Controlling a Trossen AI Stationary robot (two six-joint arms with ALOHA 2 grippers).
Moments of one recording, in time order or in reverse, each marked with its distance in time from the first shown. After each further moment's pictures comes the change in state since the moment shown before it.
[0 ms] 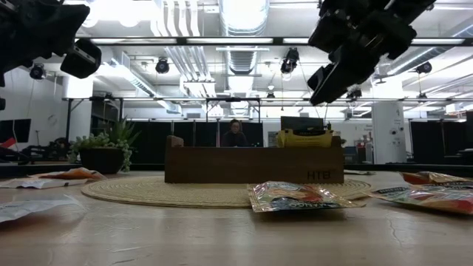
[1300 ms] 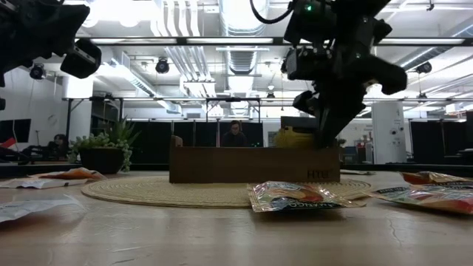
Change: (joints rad) left arm 0.000 0.000 0.000 0.000 0.000 0.000; right arm 0.109 0.338 0.257 -0.329 0.282 -0.089
